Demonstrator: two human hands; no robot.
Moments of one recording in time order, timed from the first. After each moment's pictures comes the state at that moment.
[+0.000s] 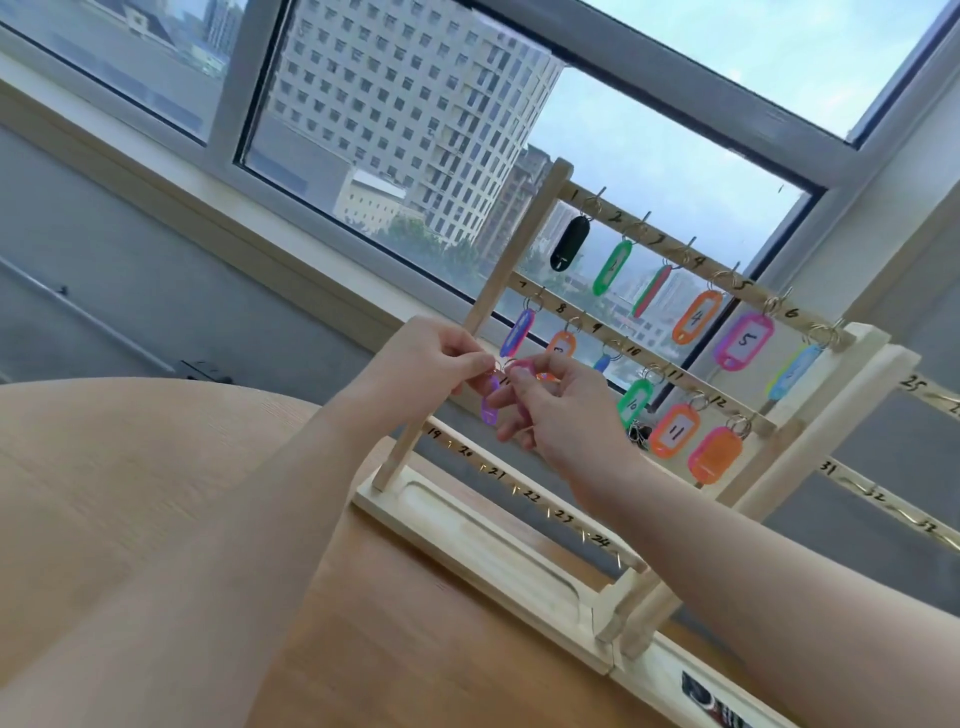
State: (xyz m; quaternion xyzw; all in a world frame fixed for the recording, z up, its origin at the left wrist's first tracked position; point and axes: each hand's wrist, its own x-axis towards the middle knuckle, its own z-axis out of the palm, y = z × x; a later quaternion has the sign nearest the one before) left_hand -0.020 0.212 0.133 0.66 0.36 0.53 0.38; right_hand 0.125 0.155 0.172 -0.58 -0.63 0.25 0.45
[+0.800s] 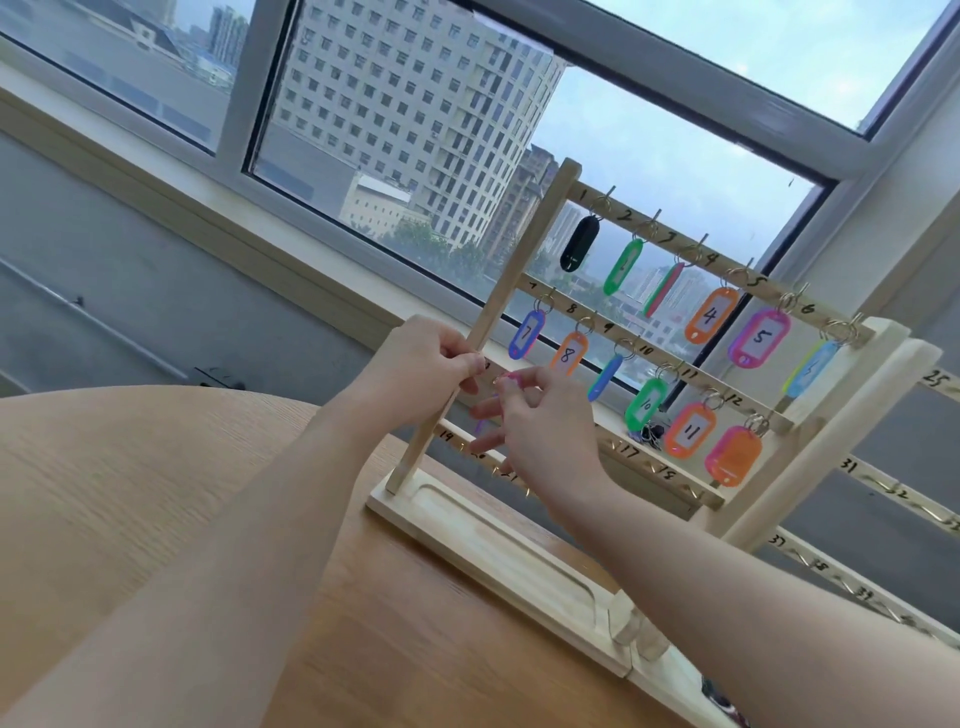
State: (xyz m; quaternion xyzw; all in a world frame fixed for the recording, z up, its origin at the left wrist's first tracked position) left_hand -0.028 0.226 0.127 0.67 0.42 0.52 0.32; right_hand 0.102 0.153 0.153 -0.61 -0.63 0.19 0.45
